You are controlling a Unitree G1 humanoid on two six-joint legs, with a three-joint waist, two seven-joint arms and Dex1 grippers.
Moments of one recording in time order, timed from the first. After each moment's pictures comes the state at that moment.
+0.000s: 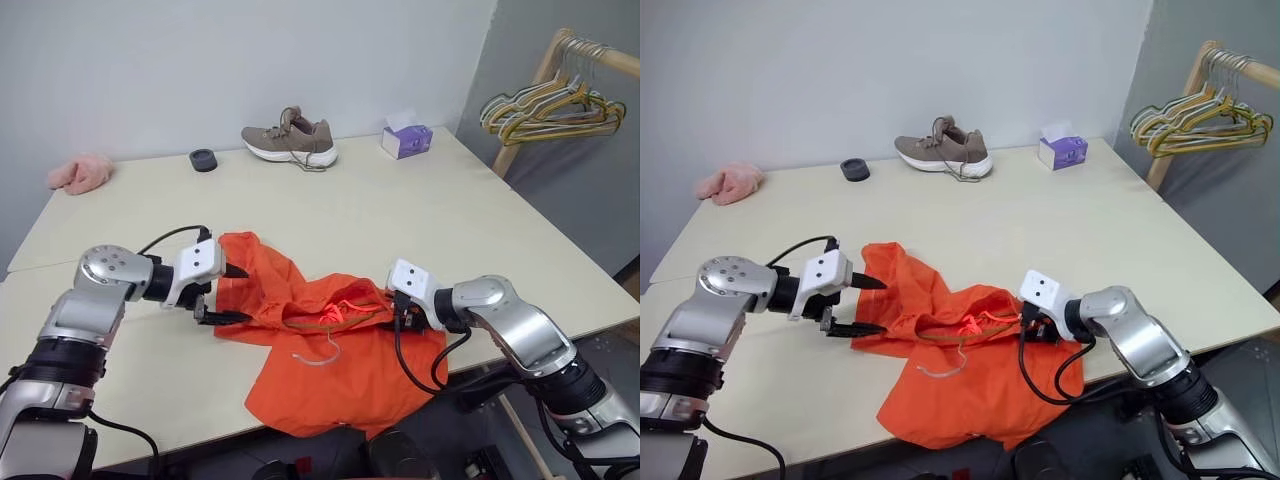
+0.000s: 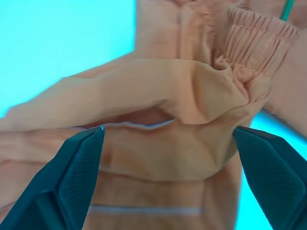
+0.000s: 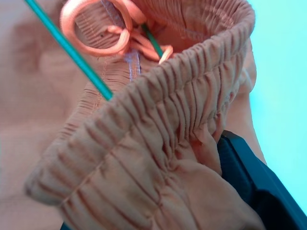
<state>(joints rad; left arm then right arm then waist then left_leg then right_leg) -0.49 0.91 -0.09 0.33 -0.15 0.08 -1.41 -0.46 -0.59 0.38 -0.28 0.14 0.84 0.92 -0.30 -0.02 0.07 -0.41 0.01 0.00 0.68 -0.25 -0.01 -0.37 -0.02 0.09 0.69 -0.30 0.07</state>
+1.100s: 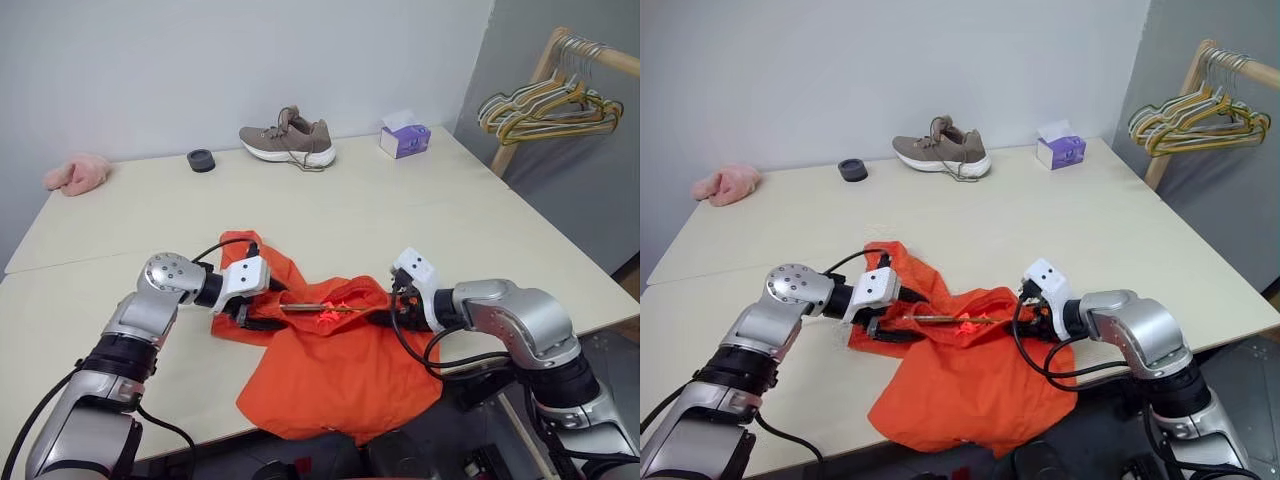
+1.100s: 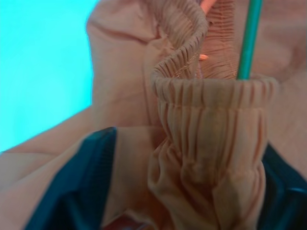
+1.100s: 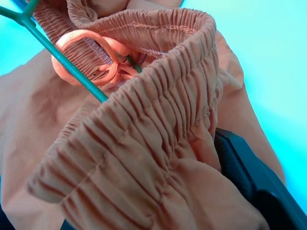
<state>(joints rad) -0.53 0.72 -0.23 0.37 -0.07 -0.03 -1.41 -0.48 -0.49 0.24 -0.33 0.38 1.22 0.73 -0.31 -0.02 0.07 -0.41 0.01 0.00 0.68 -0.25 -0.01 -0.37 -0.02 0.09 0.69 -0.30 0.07</state>
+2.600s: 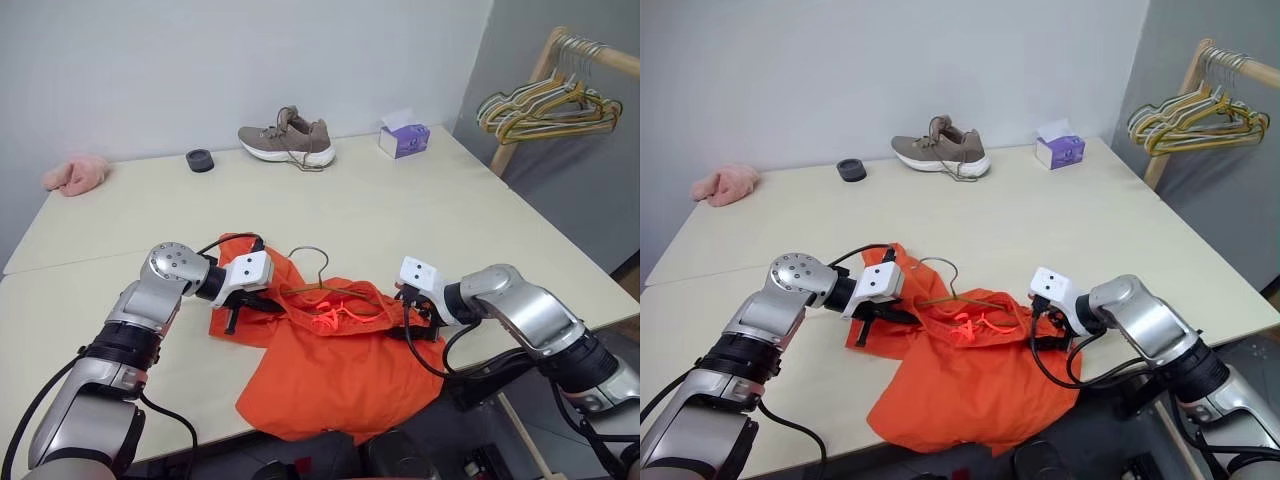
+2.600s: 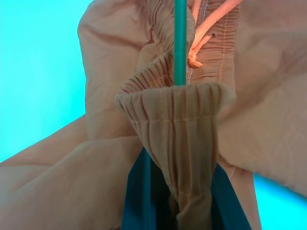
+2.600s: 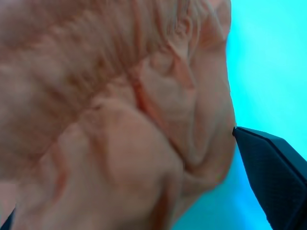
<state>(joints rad) -0.59 0.73 -0.25 0.39 -0.07 0.01 -1.47 -0.58 -0.69 0.50 -0.13 0.18 0.88 0.96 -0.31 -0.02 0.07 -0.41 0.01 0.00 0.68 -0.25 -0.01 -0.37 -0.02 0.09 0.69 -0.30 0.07</state>
